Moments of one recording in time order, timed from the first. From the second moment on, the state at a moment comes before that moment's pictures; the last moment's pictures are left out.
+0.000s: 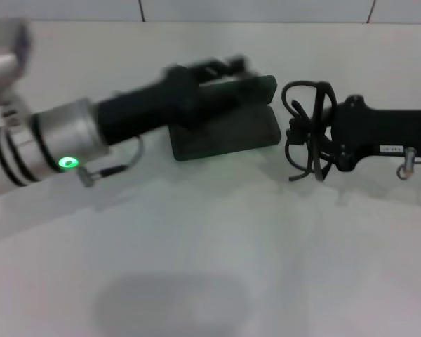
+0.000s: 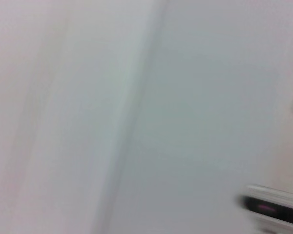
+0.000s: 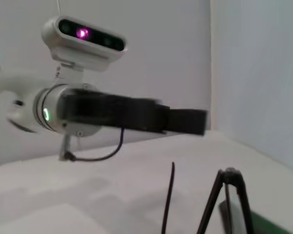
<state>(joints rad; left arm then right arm) -0.54 -2.08 1.02 0.39 1.30 1.59 -1.24 0.60 2.01 -1.18 -0.67 -1.61 -1.37 1.26</state>
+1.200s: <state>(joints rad) -0.44 -2.09 0.73 0.36 1.29 1.42 -1.16 0.51 2.03 -2.06 -1.15 -2.04 -0.29 1.59</state>
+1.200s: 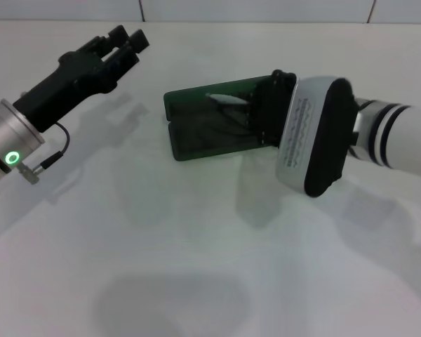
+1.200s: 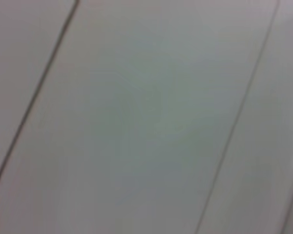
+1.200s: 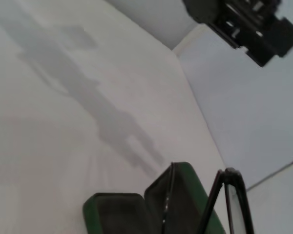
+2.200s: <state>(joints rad) -0.47 -2.09 0.72 0.33 1.27 1.38 -1.14 0.56 2.03 -2.28 -1.00 -2.04 0.08 1.54</state>
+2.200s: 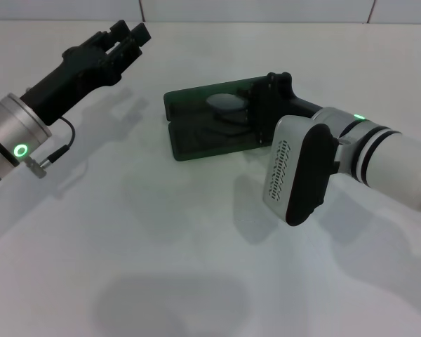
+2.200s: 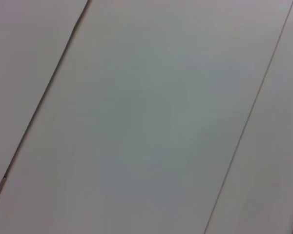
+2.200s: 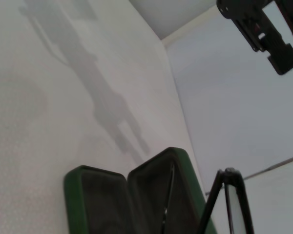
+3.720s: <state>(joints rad) -0.48 -2.09 0.75 0.31 1.28 1.38 -1.13 0.58 2.03 -2.12 -1.00 -1.56 -0.11 1.56</state>
